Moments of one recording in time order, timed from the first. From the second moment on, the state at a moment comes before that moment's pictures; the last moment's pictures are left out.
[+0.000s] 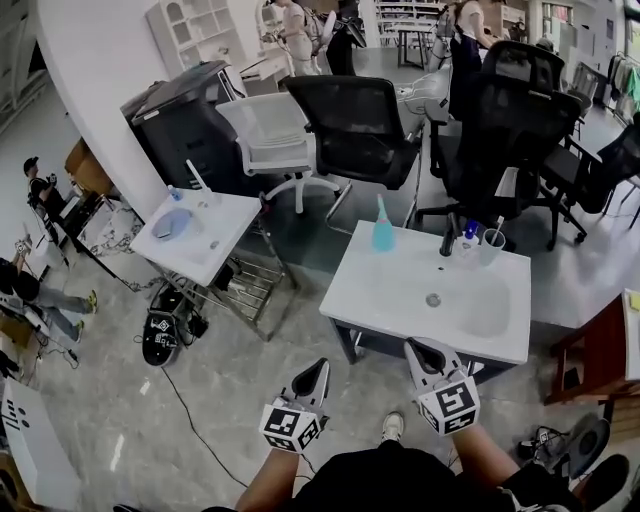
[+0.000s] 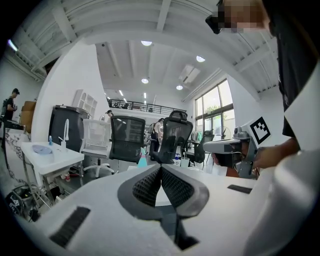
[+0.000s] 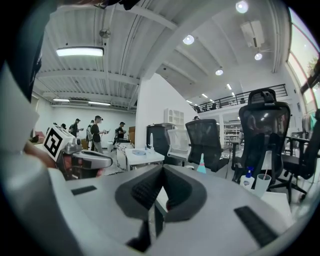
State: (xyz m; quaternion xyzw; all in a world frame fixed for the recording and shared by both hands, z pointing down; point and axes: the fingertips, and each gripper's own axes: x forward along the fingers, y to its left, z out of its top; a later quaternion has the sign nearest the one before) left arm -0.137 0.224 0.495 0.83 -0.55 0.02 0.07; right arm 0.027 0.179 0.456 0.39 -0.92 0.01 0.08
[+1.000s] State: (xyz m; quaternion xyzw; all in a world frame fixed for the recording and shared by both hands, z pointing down) left arm -0.103 0.050 0.524 0.84 -0.53 0.06 0.07; right arm 0.058 0.031 0.483 0.40 -0.91 0.04 0.08
